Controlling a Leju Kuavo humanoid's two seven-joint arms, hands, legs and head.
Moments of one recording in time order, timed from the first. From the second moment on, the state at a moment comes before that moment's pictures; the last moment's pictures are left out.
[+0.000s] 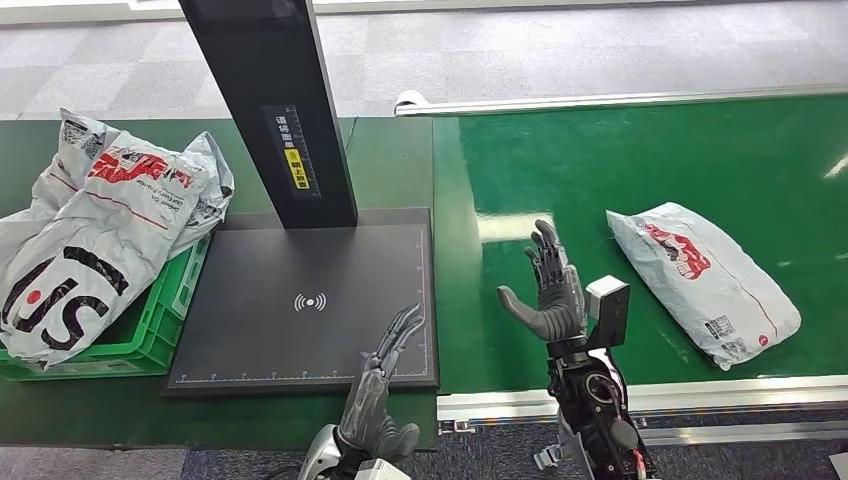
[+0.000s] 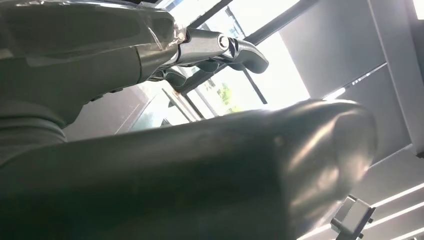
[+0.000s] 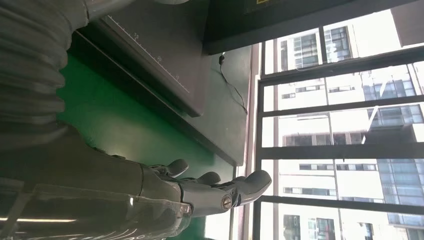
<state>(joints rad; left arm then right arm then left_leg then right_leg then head) -0.21 -0.09 -0.84 -1.21 -0.21 0.65 -0.70 -0.32 0.01 0.22 -1.09 -0.37 0.03 -0.51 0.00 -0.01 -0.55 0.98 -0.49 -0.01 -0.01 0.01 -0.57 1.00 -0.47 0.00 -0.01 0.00</state>
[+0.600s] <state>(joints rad) -0.22 -0.12 -0.49 -1.10 0.08 0.36 -0.58 -0.24 0.01 0.25 -1.17 -0.19 0.12 -0.50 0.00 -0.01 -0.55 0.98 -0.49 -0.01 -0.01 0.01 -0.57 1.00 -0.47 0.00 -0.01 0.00</state>
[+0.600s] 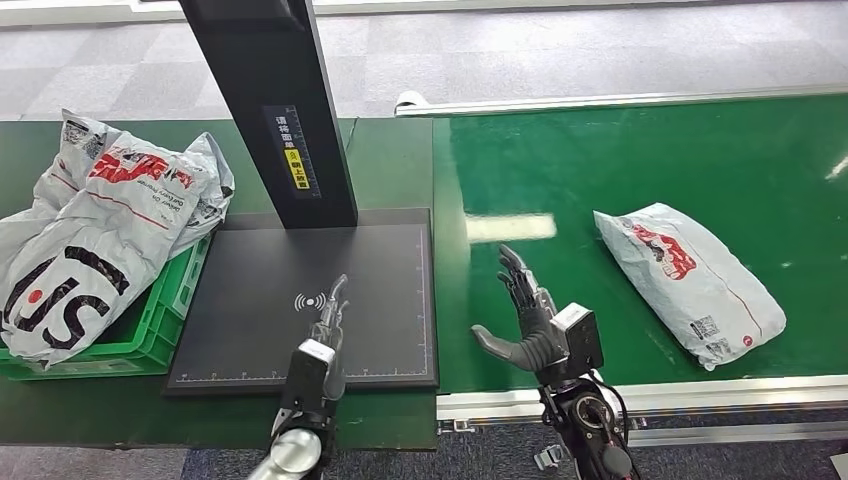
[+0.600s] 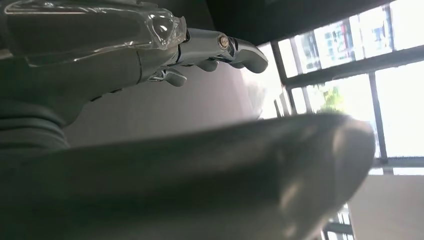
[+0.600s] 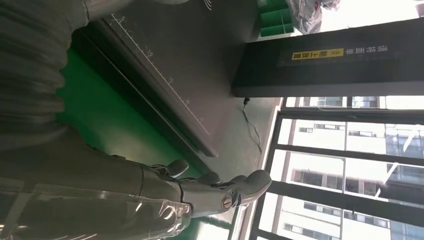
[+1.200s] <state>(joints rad) -0.28 -0.11 -0.29 -1.30 0.05 0.23 -0.52 -0.27 0.00 0.27 -1.21 -0.01 0.08 -0.48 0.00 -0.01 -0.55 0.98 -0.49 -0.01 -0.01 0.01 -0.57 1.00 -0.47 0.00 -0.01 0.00</state>
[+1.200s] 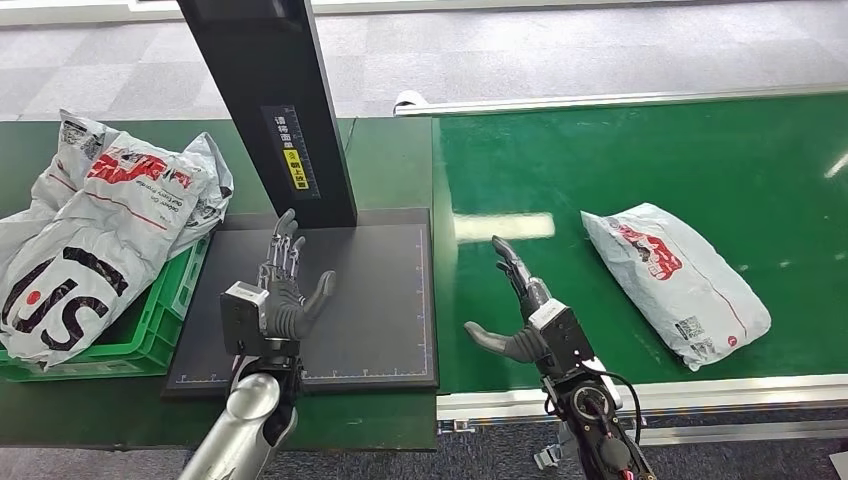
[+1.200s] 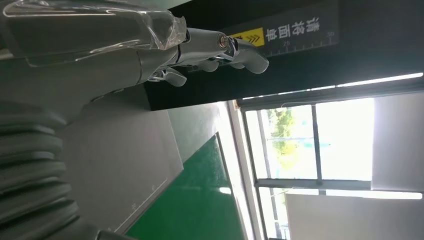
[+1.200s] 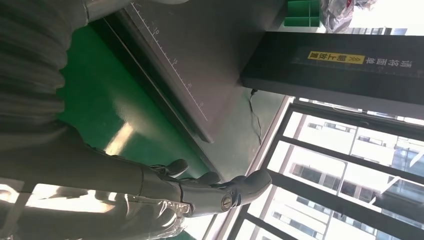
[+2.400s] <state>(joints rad) -0.30 -0.13 -0.23 -1.34 -0.05 0.14 -0.37 -0.42 -0.01 0.22 -1.16 0.26 -0.13 -0.28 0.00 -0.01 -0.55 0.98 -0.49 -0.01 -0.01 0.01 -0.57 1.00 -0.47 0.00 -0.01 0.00</state>
